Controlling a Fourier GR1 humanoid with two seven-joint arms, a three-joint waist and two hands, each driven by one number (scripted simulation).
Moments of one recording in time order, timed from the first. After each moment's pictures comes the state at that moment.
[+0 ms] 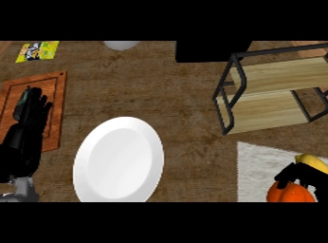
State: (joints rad) left arm -0.02 0.20 0.04 -1.70 0.03 0.19 0.15; right arm 0.34 -0.02 -0.06 -2.20 0.88 0.41 0.02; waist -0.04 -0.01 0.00
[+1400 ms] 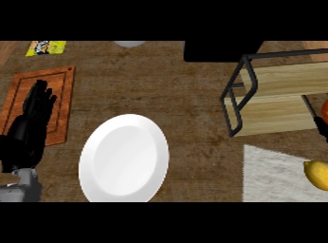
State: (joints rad) left arm -0.08 0.18 0.07 -1.67 0.02 0.14 0.15; right arm -0.28 -0.18 -0.45 -1.98 0.68 0.37 0.38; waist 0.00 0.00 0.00
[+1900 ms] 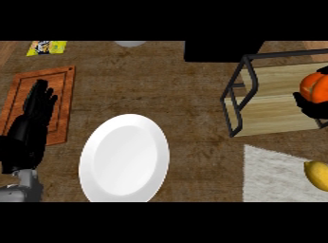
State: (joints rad) left arm -0.08 0.16 0.07 -1.70 0.01 0.14 0.18; right arm -0.39 -0.23 -0.40 -1.65 0.71 0.13 0.23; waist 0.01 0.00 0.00
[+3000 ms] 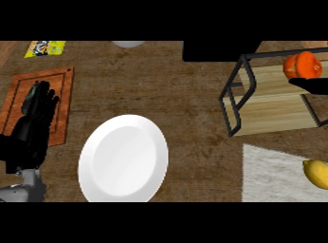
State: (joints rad) left arm -0.08 0.14 0.08 -1.67 -0.02 0.12 0.16; right arm -0.56 -0.32 -0.48 -1.29 0.44 0.05 0.11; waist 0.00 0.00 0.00
